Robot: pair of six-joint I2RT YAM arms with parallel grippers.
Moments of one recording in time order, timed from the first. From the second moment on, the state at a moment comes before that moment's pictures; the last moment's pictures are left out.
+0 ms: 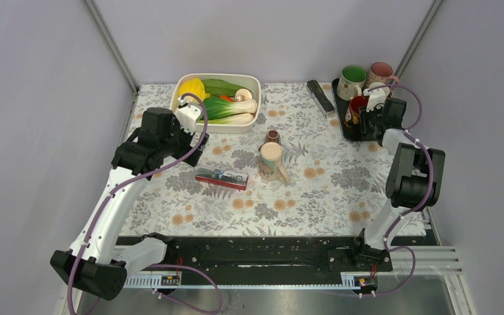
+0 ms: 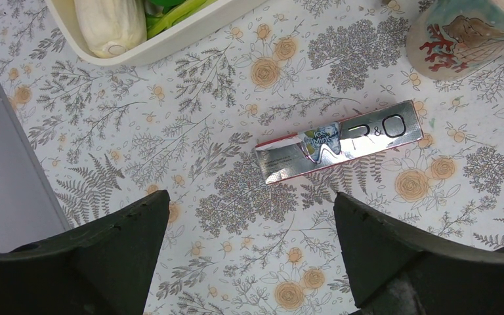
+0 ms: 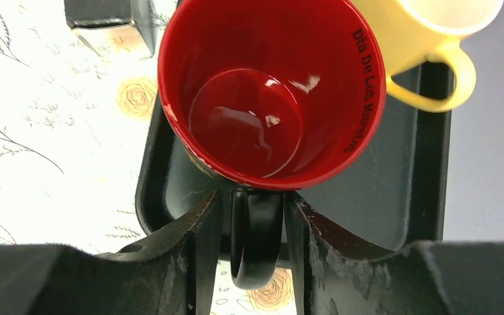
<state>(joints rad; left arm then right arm) -0.30 1.08 1.22 -0.83 0.06 0.26 -0.24 1.81 1.12 0.13 -0.26 -0.41</state>
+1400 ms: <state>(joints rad) -0.29 1.16 1.26 -0.89 0.31 0.23 0.54 1.23 0.88 -0.31 -0.26 -0.13</state>
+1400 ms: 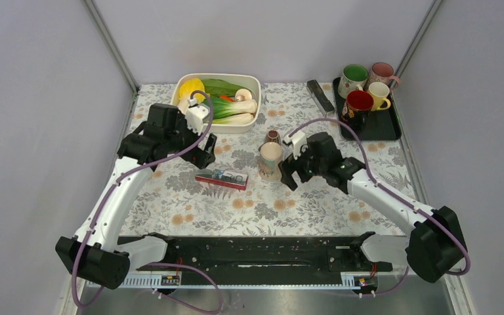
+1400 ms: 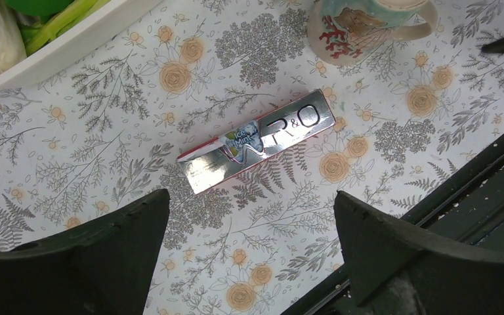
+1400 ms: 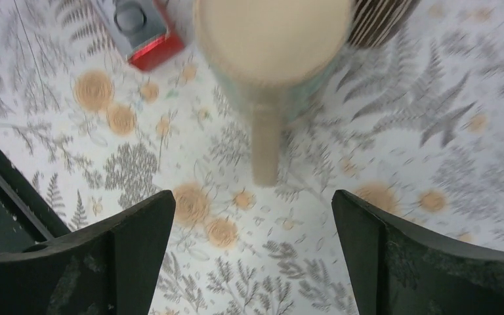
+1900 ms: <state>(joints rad) -0.29 1.11 1.24 -0.88 0.33 0.23 0.64 1.46 0.75 -0.10 -0.06 0.04</state>
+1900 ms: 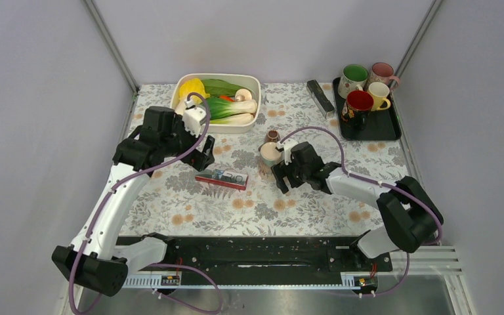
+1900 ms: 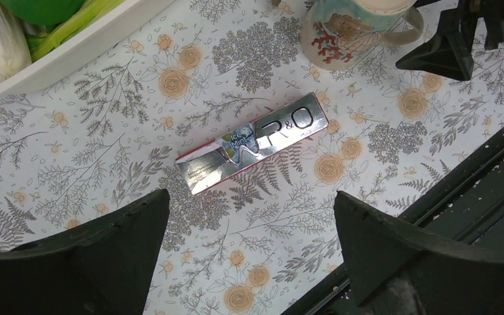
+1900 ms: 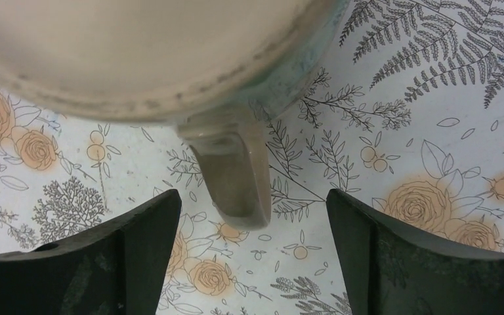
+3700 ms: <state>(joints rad) -0.57 0.48 0.51 0.17 0.62 1.87 0.61 1.02 0.87 0.27 -0.72 0.90</state>
